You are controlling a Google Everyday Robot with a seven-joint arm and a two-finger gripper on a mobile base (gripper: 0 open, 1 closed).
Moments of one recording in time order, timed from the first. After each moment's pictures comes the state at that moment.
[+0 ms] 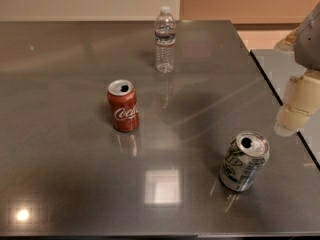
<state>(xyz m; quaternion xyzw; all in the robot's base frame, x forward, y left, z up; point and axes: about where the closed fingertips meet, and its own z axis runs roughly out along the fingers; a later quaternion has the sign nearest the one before) 0.438 -0.217 0.976 -0.60 0.78 -0.03 0.16</state>
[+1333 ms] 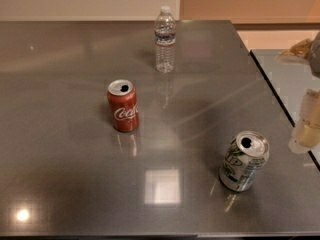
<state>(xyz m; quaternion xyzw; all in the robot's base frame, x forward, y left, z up) 0.410 -0.214 0.971 -0.64 0.75 0.03 0.18</state>
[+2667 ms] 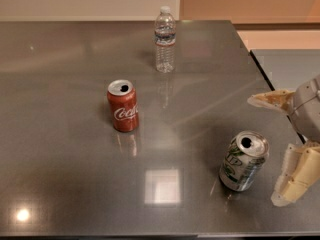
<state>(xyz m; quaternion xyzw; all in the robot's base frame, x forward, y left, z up) 0.357 -0.175 0.917 -0.67 0.70 0.11 0.22</state>
